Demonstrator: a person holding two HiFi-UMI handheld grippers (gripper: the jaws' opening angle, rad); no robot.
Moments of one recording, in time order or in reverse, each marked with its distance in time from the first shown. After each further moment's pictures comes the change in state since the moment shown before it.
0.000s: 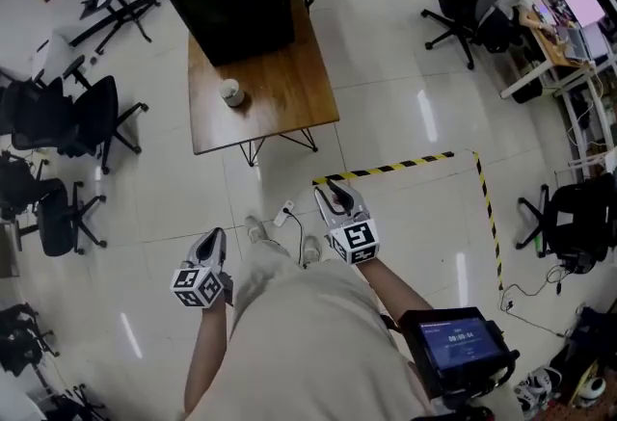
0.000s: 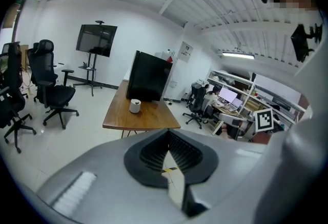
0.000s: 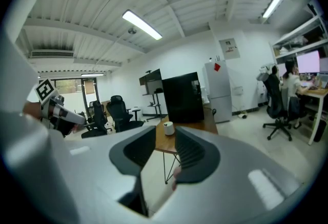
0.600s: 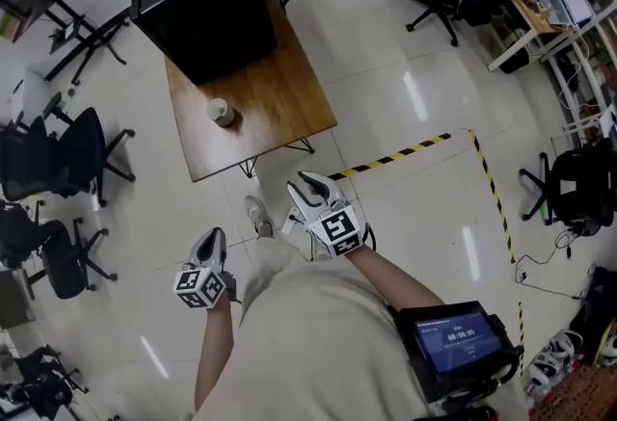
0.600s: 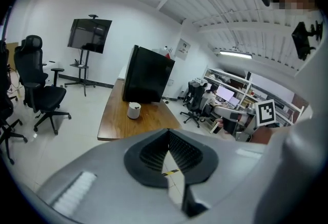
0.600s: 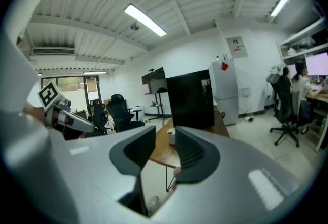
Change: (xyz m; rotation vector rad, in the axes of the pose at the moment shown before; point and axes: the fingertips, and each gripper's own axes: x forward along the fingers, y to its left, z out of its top) left arm 0.079 0.049 0.045 0.023 0.033 -0.068; right arm 0.103 0.014 0.033 -0.031 0.009 0.031
